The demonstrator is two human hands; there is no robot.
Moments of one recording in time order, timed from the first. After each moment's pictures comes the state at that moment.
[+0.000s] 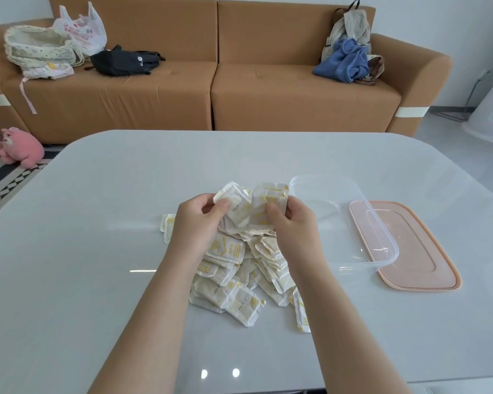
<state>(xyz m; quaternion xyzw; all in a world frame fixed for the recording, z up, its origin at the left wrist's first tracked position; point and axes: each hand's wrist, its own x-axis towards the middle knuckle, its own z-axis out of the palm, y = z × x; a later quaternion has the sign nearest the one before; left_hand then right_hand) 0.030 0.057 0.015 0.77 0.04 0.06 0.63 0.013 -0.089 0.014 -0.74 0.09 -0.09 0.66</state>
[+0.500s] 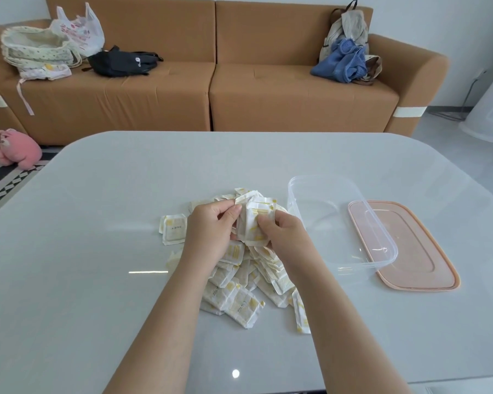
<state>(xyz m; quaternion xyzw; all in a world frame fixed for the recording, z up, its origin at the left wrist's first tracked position) 0.030 0.043 0.007 0.81 -0.01 0.06 0.58 0.022 -0.091 -0.003 -0.75 0.09 0.03 0.66</state>
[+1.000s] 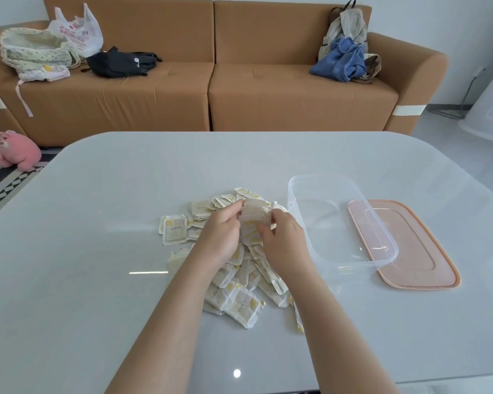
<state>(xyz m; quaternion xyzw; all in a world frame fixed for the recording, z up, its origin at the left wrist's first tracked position) 0.037 0.037 -0.004 0.77 0.00 -0.11 0.62 0.023 -0.091 -0.020 -0.90 0.04 -0.10 0.42</state>
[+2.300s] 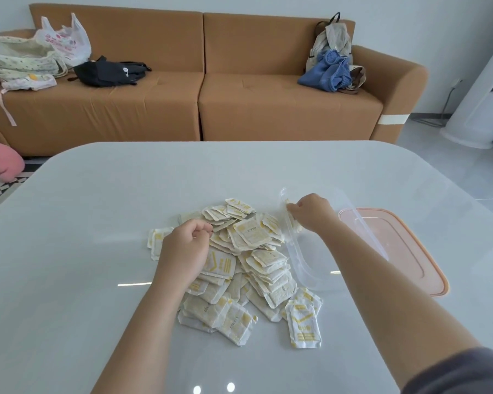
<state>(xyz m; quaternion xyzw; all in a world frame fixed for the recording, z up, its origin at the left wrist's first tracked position) 0.032 0.062 -0.001 0.86 0.09 0.02 0.50 0.114 -0.179 -0.006 -0.95 0.16 0.04 0.27</state>
